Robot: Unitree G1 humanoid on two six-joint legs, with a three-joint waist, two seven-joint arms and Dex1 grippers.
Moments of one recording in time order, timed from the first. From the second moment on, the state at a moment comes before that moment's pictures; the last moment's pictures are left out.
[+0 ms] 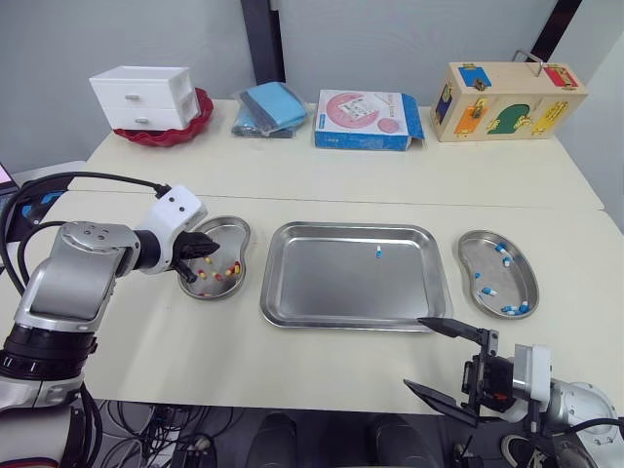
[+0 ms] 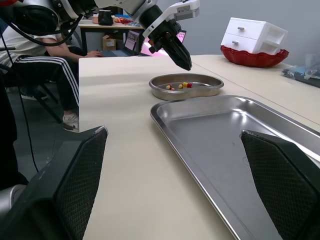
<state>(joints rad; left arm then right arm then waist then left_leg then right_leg) -0.50 0.93 -0.01 -0.10 -0.14 0.89 -0.91 0.37 -0.56 -0.04 -0.43 0.51 -0.23 1.09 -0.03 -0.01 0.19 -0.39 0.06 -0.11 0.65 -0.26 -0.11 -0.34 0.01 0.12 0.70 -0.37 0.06</state>
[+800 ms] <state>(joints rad) -0.48 0.93 -0.01 -0.08 -0.16 0.86 -0.92 0.37 -0.57 -0.04 -0.43 0.51 -0.19 1.06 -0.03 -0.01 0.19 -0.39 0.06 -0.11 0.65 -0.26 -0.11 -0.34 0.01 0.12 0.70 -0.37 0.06</state>
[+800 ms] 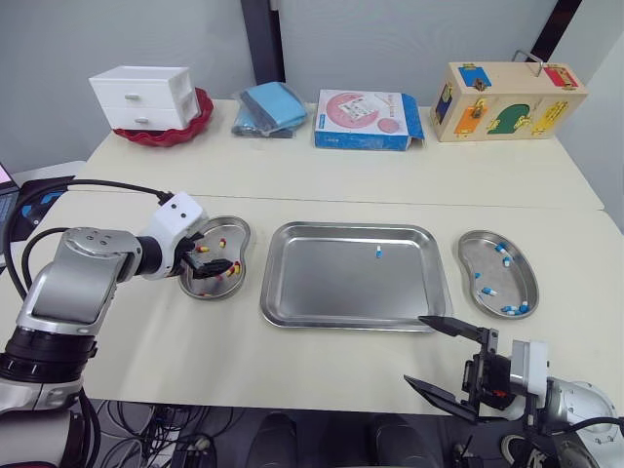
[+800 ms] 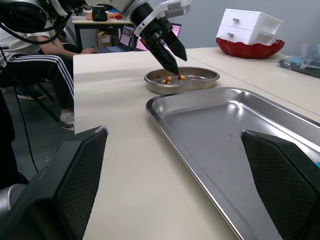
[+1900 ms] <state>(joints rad) 0.06 1.01 0.47 0.21 -0.33 0.30 -1.14 0.46 -1.05 -0.60 -0.21 0.58 0.38 1.16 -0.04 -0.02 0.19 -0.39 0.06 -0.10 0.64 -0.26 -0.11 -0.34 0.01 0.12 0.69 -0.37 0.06</state>
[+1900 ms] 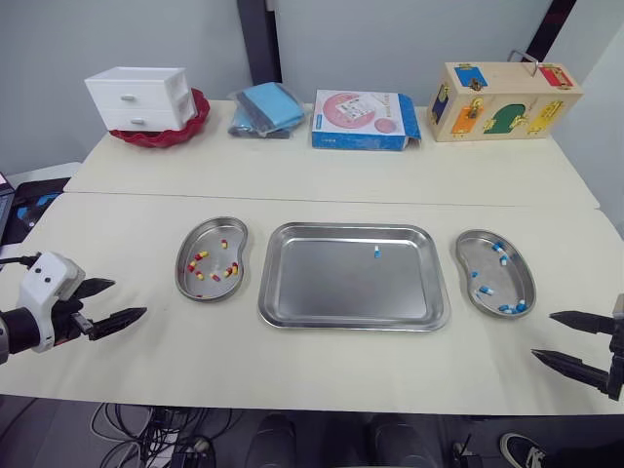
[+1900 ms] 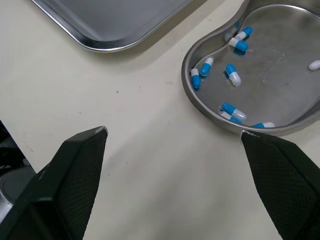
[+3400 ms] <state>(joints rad) 0.50 0.30 0.24 -0.29 -0.55 -0.38 -1.15 -0.52 -0.39 0.23 -0.31 0.36 1.10 0.19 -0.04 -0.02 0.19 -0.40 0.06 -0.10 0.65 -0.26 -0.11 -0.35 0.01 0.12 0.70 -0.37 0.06</state>
